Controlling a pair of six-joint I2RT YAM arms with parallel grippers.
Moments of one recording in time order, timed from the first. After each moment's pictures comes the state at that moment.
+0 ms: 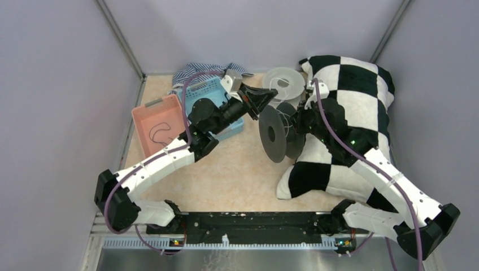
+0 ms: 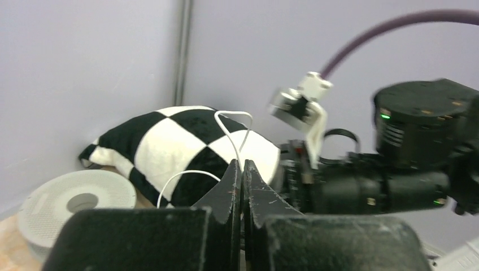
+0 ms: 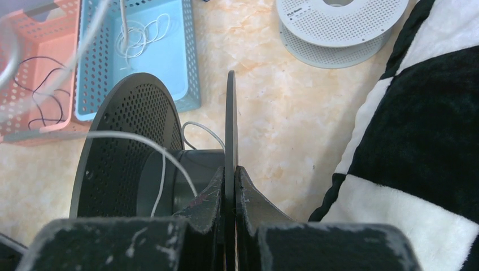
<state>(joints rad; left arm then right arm) -0.84 1.31 1.13 0.54 0.21 -0.29 0.64 1.03 1.09 -0.46 0.21 0.31</state>
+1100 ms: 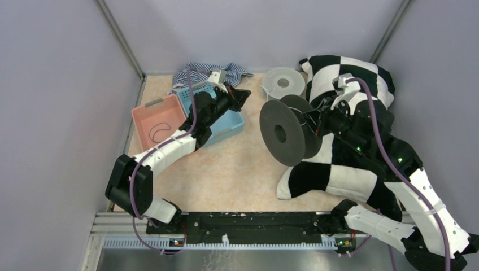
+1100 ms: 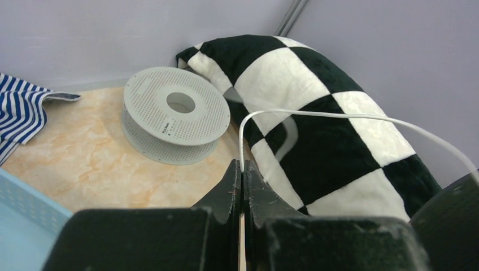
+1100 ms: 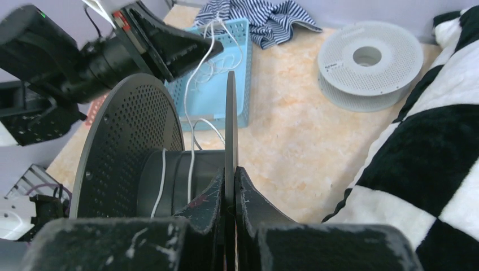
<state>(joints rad) -0.53 1.46 0.99 0.57 0.19 -0.46 0.65 0.87 1.31 -0.67 0.06 0.27</state>
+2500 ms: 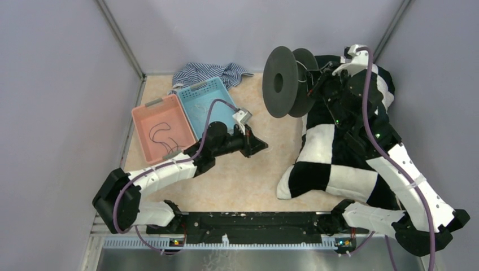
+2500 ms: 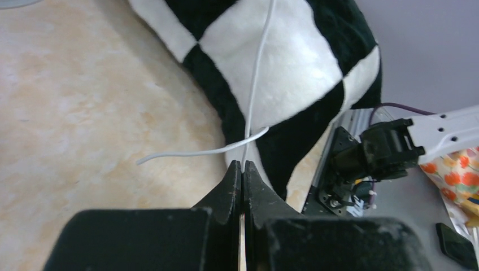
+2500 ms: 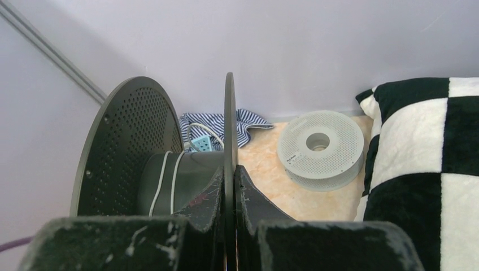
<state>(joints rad) -0.76 1.29 0.72 0.37 0.39 -0.48 0.65 1.06 1.44 -0.34 0.41 0.34</state>
